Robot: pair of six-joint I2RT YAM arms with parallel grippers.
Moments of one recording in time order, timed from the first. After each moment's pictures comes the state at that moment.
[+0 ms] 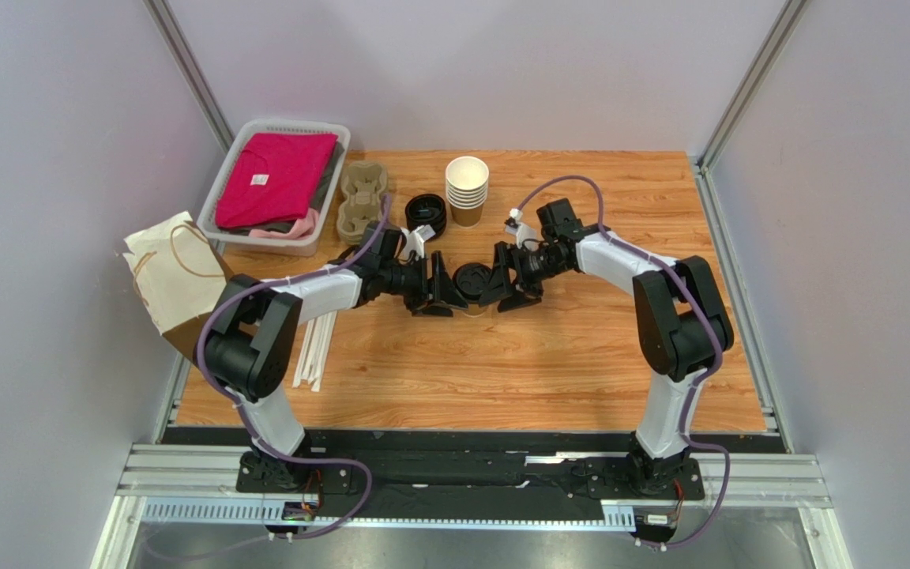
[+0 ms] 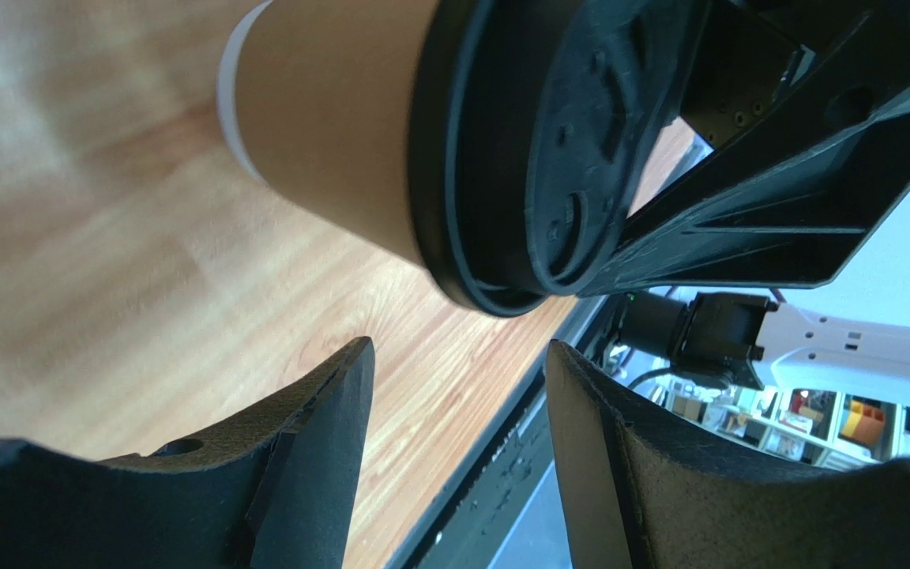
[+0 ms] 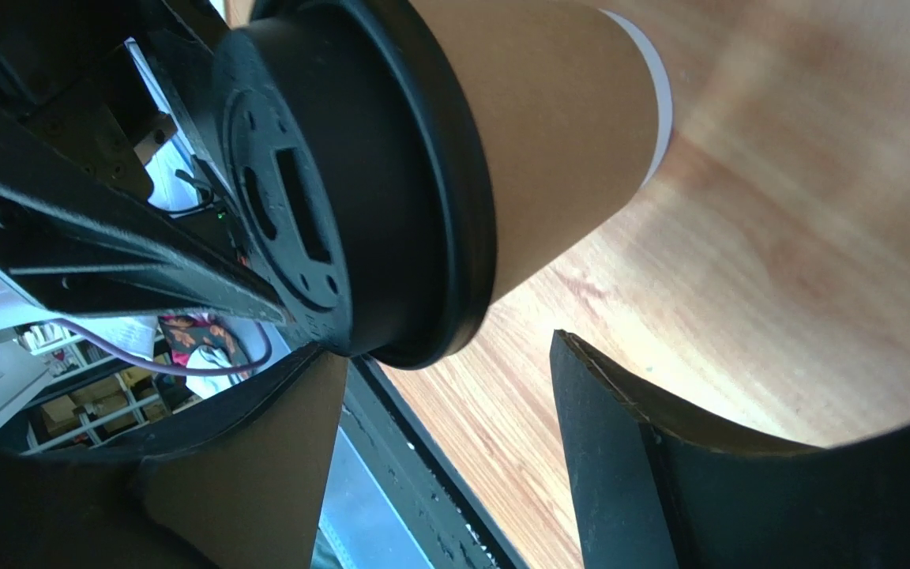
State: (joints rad) left arm -0.44 1.73 0.95 -0.02 0.76 -0.68; right arm 0.36 1.89 1.25 -0.48 -0.82 0.32
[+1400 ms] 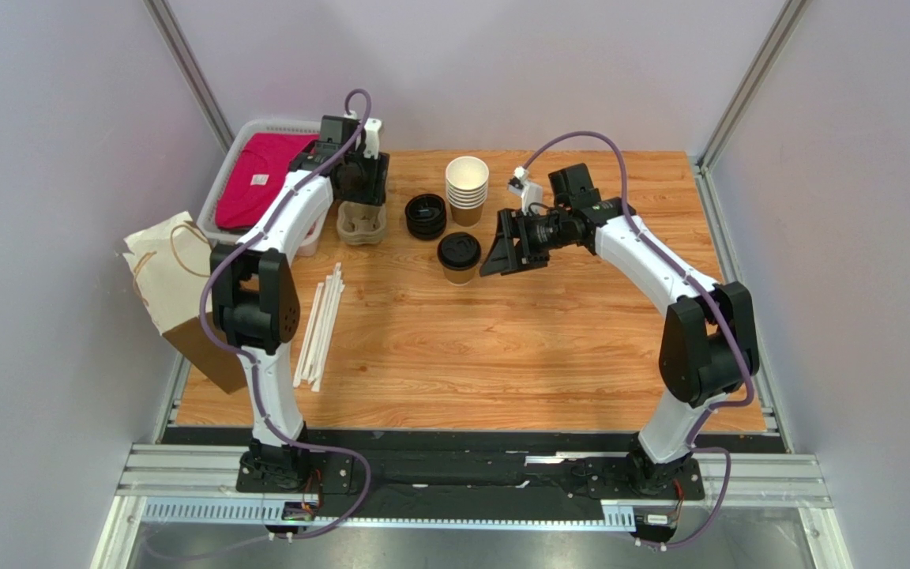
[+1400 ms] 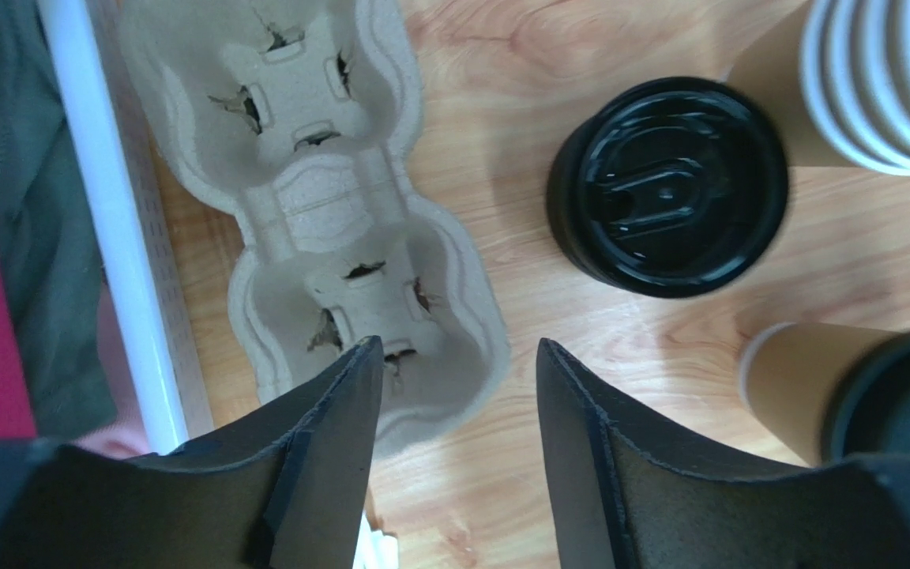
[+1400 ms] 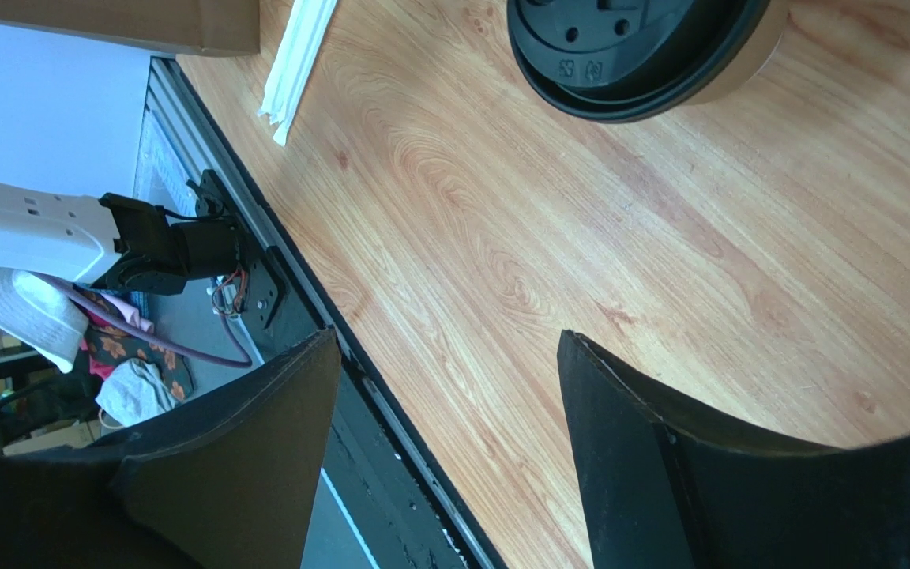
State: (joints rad) left arm -0.20 1.99 1.80 -0.59 0.11 0.02; right arm 0.36 1.73 1.42 -0.59 -0.78 0.21
